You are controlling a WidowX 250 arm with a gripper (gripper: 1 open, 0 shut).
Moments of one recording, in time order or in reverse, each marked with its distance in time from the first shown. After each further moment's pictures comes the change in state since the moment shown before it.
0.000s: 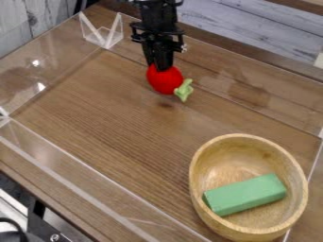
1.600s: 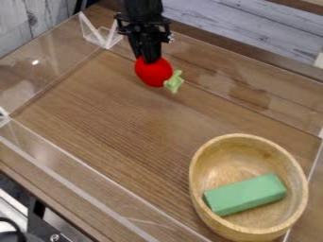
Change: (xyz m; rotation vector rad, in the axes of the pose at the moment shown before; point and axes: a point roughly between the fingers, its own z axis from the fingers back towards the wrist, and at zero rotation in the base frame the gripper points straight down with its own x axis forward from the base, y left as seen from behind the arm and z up) arm -0.014 0.007 0.001 -0.018 -0.012 0.033
